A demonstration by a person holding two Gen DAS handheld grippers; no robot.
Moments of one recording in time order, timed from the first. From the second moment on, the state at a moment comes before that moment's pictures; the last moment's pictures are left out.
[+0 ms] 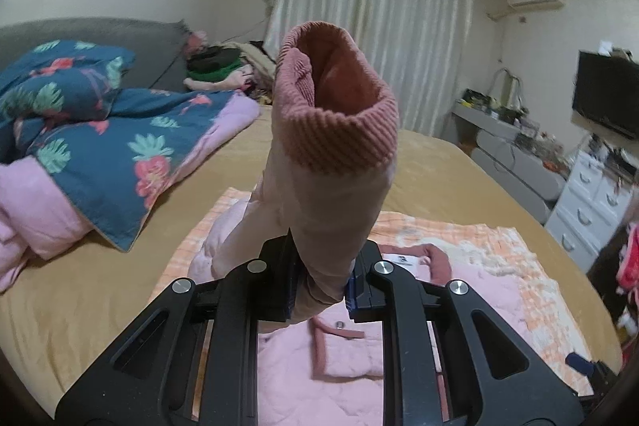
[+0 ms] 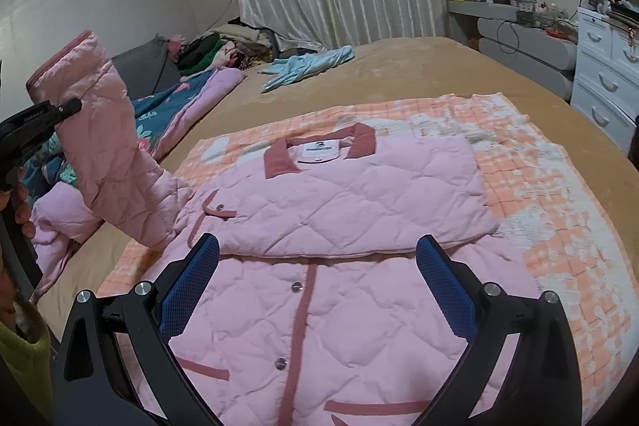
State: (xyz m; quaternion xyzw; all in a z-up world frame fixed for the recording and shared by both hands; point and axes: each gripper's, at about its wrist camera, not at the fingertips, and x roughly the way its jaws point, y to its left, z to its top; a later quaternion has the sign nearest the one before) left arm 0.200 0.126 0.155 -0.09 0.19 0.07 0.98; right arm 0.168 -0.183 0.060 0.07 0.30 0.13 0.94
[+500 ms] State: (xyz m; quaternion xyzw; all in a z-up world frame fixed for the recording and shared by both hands) left arm 0.224 0.040 0.129 -0.05 0.22 -0.02 0.97; right arm 0.164 -0.235 0.045 0.10 0.30 0.08 0.95
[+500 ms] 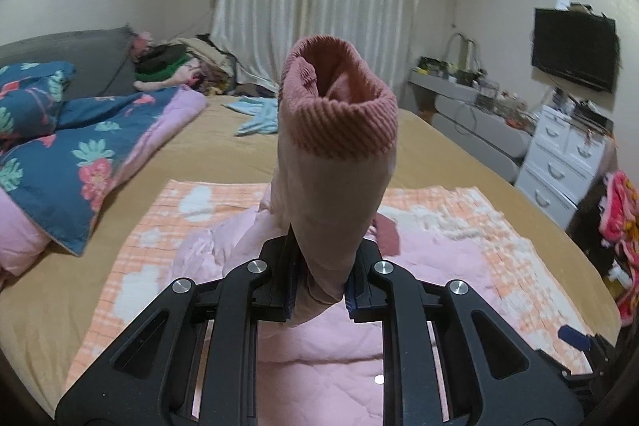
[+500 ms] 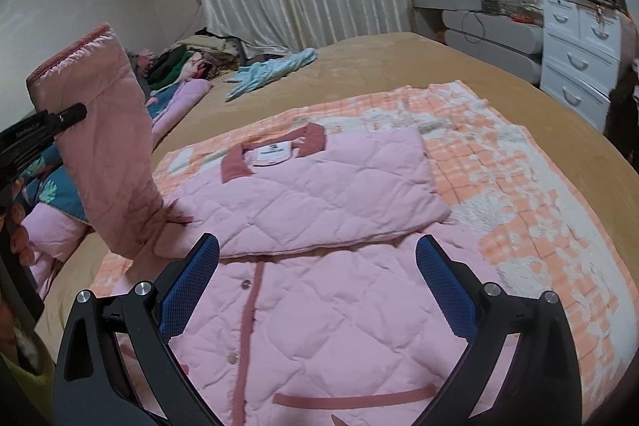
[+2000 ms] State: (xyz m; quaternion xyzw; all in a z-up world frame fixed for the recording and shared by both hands) left arm 0.209 -0.068 -0.028 0.11 0.42 -0.15 0.89; right arm 0.185 -0.284 -0.014 0.17 0.36 0.04 0.92
